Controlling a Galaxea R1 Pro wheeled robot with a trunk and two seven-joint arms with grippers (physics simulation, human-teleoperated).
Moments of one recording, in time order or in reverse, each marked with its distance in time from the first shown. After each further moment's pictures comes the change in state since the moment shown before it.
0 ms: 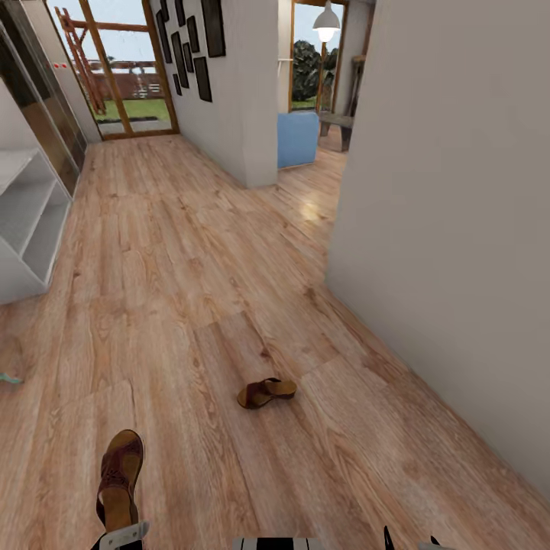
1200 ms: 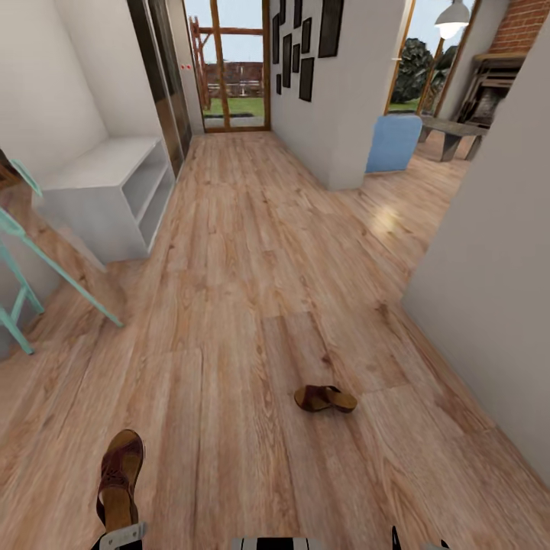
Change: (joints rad) left arm 0.000 0.000 0.000 0.000 0.000 0.000 0.000; right arm 0.000 0.000 0.002 -0.002 0.003 0.001 -0.090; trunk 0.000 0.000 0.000
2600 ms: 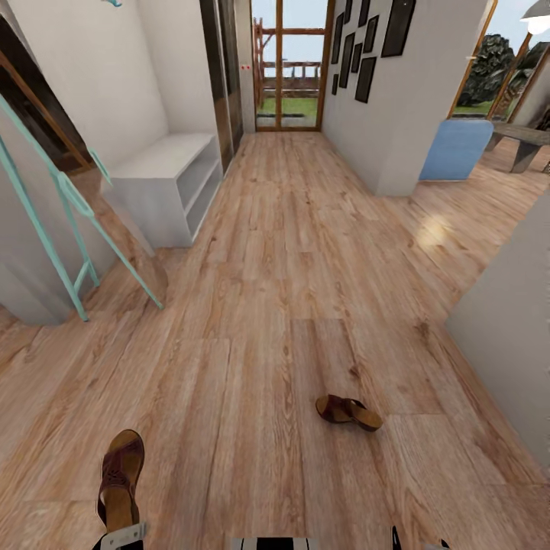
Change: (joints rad) left arm 0.000 -0.003 0.000 0.001 -0.002 0.000 0.000; right arm 0.000 0.000 -0.001 -0.002 0.001 0.001 -0.001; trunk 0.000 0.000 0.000
